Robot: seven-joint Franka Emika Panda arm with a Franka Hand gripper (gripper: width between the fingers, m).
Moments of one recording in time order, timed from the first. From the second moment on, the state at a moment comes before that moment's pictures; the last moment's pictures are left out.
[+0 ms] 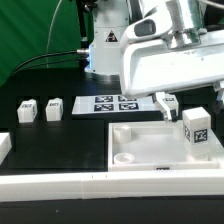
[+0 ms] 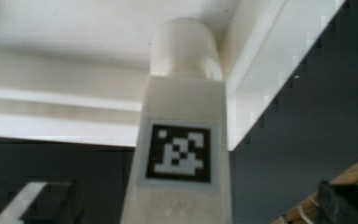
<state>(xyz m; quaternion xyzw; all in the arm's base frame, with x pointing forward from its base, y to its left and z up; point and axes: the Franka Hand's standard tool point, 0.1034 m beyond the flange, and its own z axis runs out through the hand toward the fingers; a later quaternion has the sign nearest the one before) 0.598 0.111 0.098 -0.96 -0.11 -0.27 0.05</state>
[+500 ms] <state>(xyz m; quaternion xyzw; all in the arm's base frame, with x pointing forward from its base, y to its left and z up) 0.598 0.105 0.091 -0.96 -0.11 -0.24 0.05</state>
